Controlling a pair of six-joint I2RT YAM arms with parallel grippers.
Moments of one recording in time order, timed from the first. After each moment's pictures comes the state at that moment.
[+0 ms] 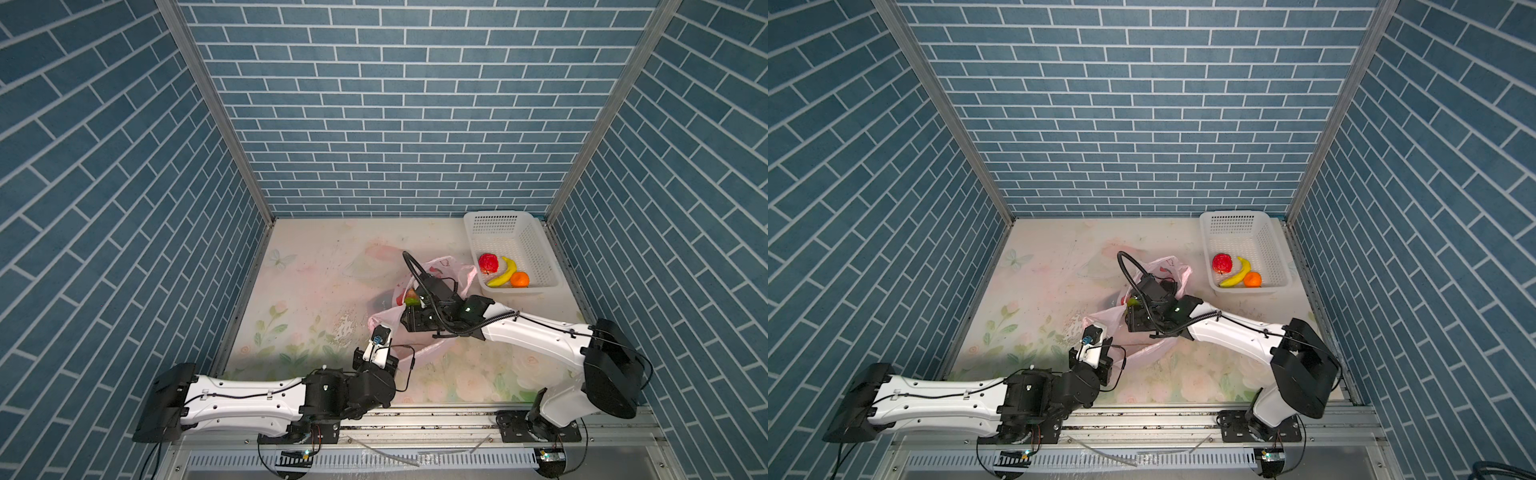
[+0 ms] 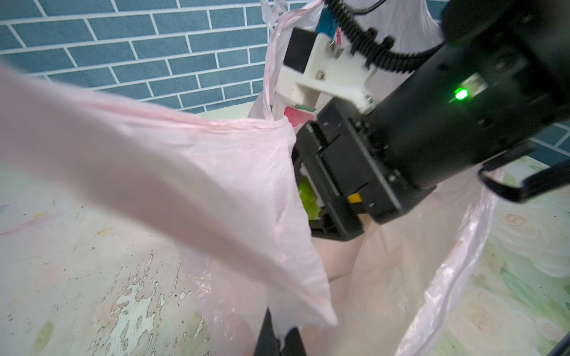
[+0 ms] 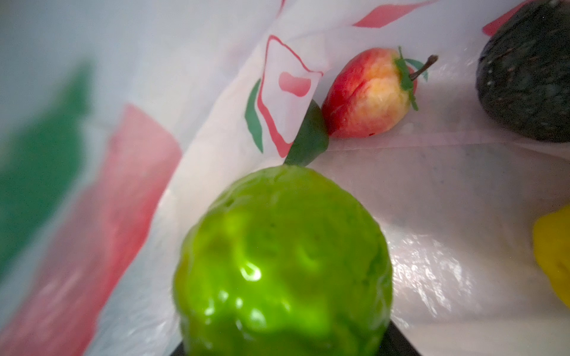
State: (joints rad) left arm -1.49 0.90 0.47 -0.19 -0.95 -0.56; right arm 1.00 1.50 1.05 -0.43 -0.01 0.76
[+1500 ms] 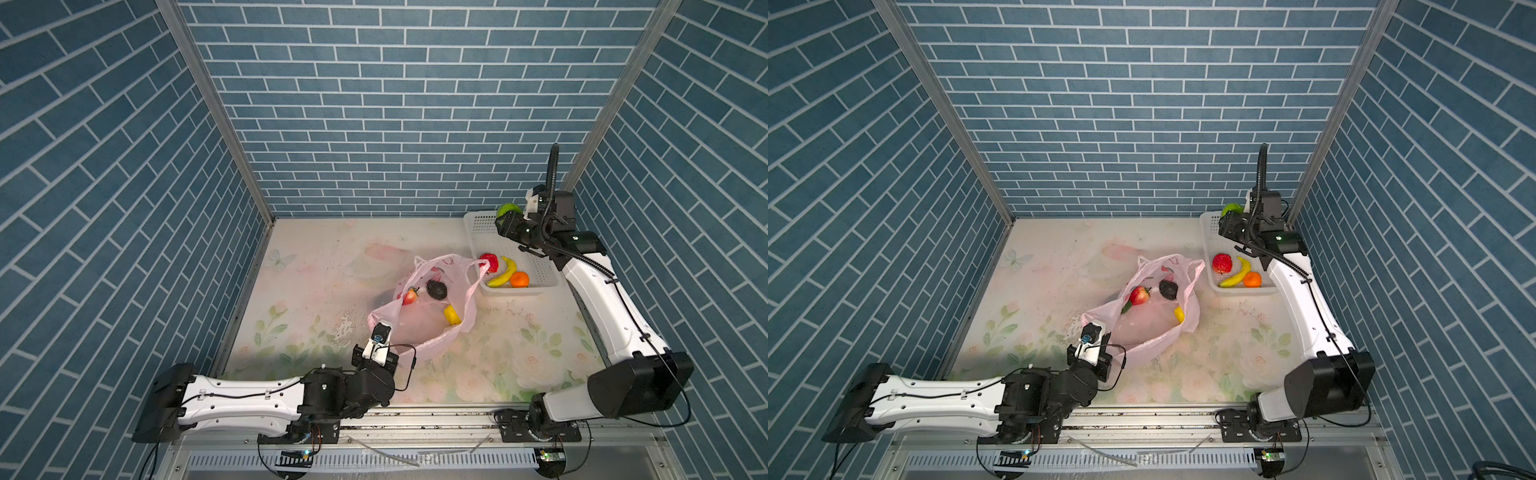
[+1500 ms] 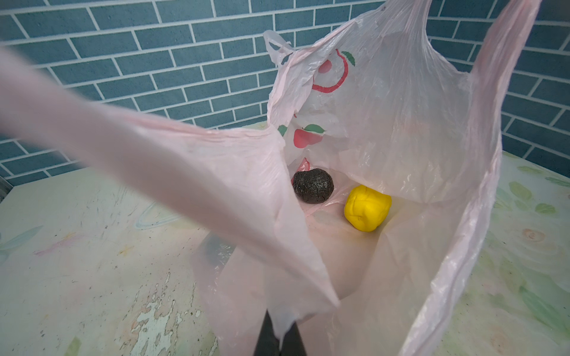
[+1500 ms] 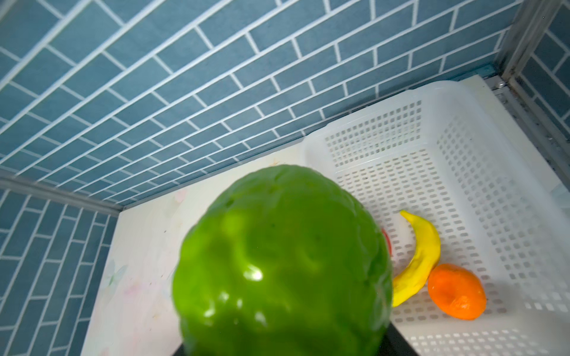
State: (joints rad) left arm -1.49 0.89 0.49 -0.17 -1.01 -0.48; right arm 0.17 1.47 1.51 -0.65 -0.11 0.44
